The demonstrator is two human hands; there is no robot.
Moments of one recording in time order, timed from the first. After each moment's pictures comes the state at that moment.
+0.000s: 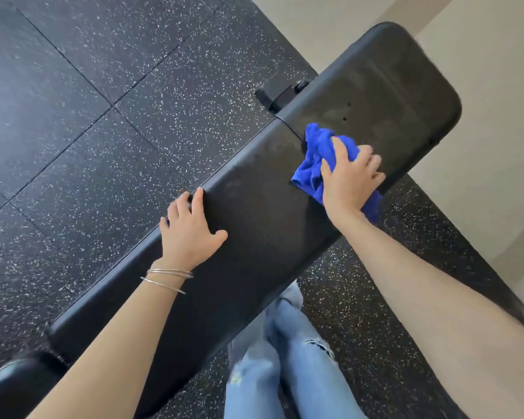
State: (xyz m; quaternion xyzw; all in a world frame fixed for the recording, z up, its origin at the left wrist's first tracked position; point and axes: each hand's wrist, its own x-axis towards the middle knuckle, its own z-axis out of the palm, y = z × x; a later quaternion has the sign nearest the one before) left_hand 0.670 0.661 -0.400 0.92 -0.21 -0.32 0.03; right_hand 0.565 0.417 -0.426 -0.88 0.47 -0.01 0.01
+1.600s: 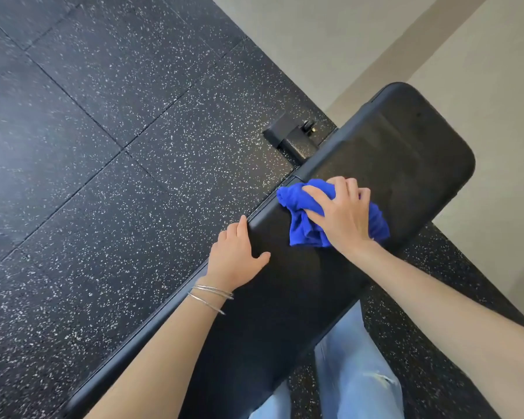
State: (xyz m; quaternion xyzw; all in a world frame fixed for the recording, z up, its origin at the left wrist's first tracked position) left_hand 0.720 0.592 -0.405 0.86 -0.29 -0.41 0.05; right_hand 0.616 0.399 -0.441 -0.97 0.23 -0.04 -0.01
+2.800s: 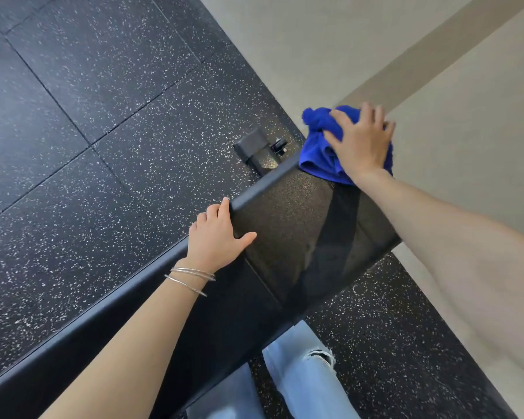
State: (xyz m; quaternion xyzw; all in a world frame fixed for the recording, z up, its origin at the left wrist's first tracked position) left_hand 0.712 0.411 -0.403 0.90 -0.21 -0.37 0.04; right_hand 0.686 0.125 -0.430 -0.95 0.31 0.05 0.02
